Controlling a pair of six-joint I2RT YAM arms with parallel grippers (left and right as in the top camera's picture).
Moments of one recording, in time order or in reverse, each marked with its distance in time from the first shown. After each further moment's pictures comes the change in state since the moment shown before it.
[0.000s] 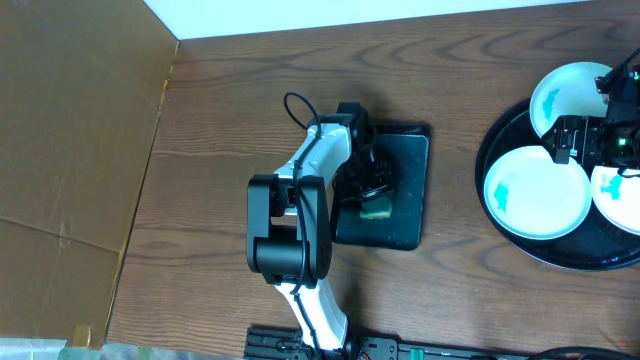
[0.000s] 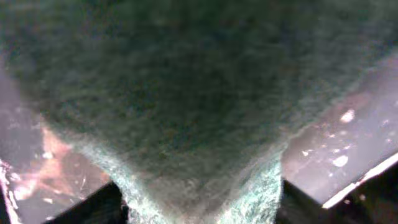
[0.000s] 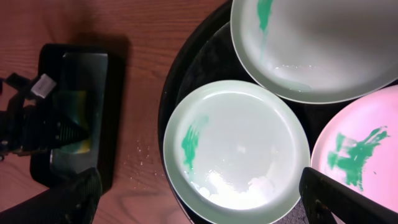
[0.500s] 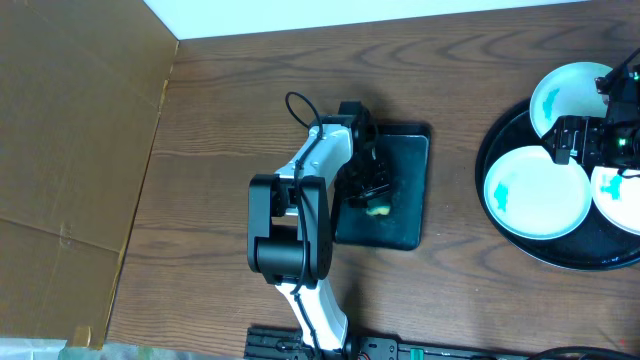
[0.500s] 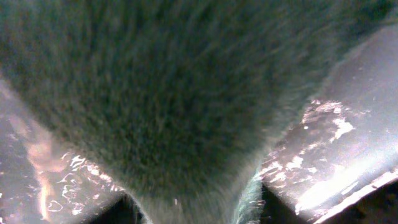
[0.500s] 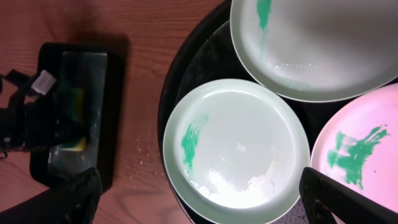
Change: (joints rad) left arm -0.004 0.000 -0.005 0.045 0.001 0.003; right arm 0.000 0.000 0.000 -0.005 0.000 0.000
